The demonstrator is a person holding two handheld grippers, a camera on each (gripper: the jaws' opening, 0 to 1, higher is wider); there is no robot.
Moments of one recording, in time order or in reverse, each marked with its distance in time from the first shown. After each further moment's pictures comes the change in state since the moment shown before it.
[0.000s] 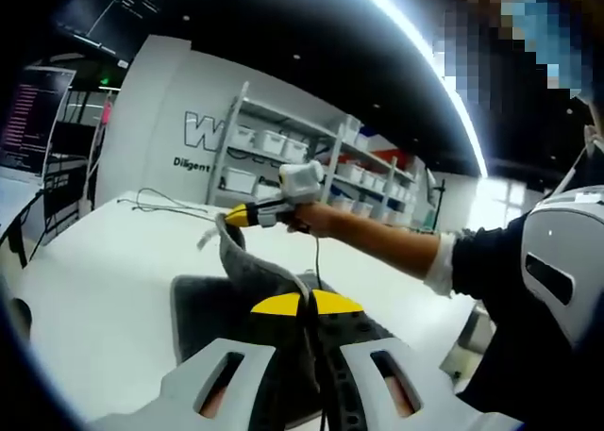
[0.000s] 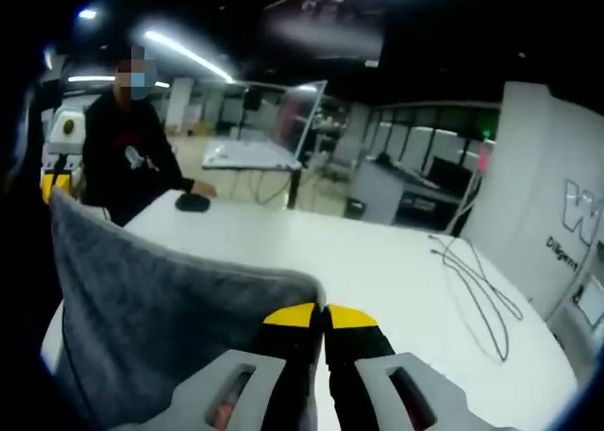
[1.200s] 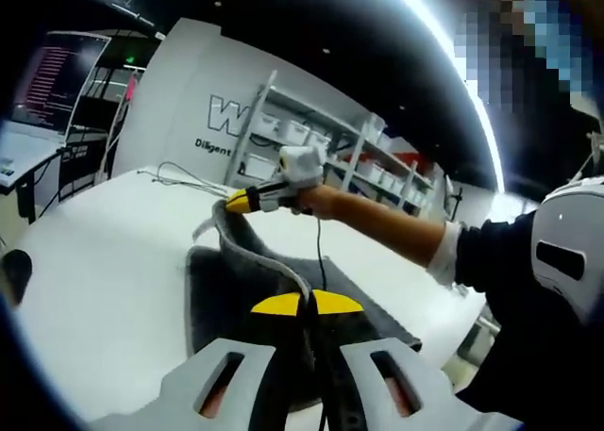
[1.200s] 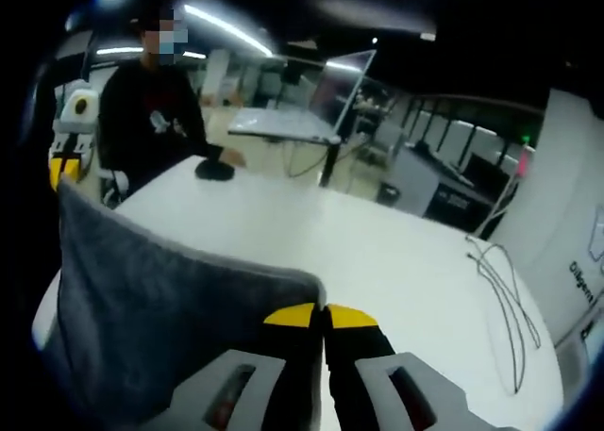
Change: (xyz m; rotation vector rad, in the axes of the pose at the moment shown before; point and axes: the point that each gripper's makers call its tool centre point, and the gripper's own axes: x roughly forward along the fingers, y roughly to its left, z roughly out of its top) left arm -0.012 0.028 -0.032 -0.107 0.026 0.078; right arm 0.056 0.024 -0.013 -0.124 0.109 0.151
